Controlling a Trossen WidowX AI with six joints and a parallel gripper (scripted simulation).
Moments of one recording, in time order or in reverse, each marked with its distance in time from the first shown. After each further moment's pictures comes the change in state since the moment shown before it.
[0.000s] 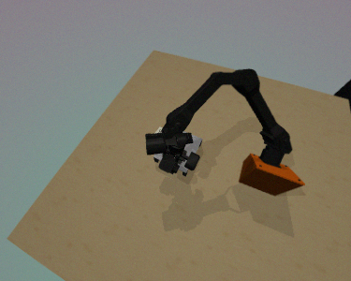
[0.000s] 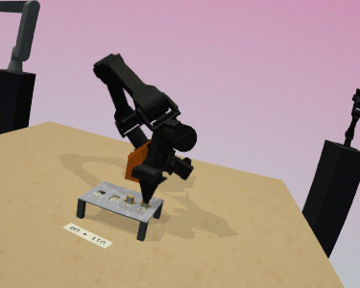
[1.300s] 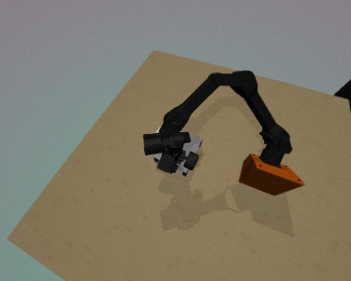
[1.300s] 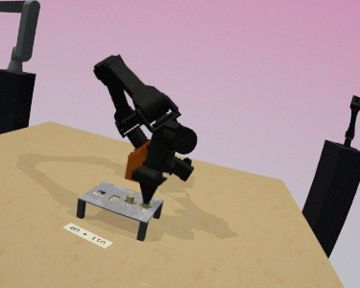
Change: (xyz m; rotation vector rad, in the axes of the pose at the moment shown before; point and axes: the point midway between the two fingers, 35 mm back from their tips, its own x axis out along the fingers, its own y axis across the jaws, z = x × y) arm 0.002 -0.001 0.001 0.000 0.000 0.036
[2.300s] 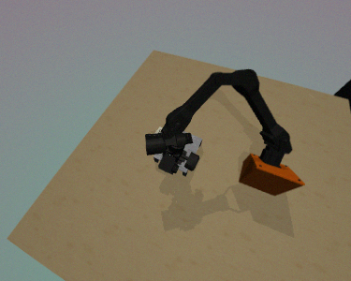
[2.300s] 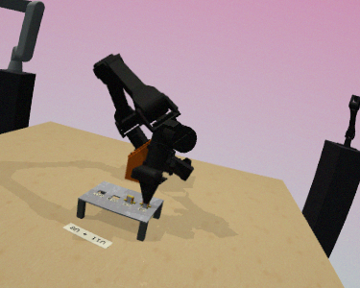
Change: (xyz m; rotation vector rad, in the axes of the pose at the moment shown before) arm 0.000 0.002 0.000 0.007 -0.003 -0.029
